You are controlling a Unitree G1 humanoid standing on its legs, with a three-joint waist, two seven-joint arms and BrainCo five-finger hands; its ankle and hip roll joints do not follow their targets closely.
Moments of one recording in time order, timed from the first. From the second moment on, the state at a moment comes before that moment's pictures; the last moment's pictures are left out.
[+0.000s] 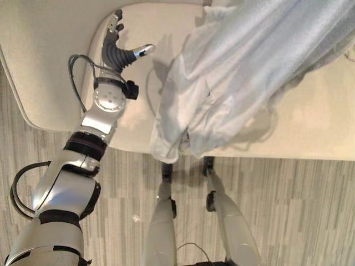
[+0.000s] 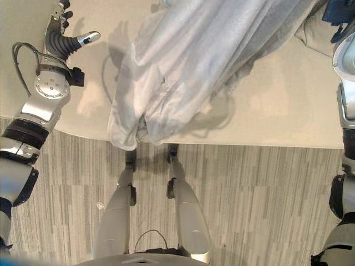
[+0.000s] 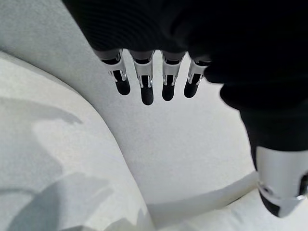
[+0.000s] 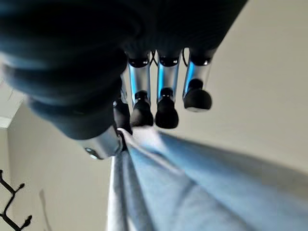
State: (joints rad) left arm -1.05 0.72 -0.46 0.68 -0.33 -0.21 0.34; right arm -0.95 -1.08 0.06 0.01 0.14 -0.33 -0.56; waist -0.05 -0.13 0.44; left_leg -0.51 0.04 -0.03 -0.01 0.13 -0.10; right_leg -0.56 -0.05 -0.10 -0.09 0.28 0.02
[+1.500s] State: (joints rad) left arm -1.30 0.53 -0.73 1.14 -0.17 -0.12 0.19; right arm -0.98 -0.95 0.19 -0.16 0.18 -0.32 -0.49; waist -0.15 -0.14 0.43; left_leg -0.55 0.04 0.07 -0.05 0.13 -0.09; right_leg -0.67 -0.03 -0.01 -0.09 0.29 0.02
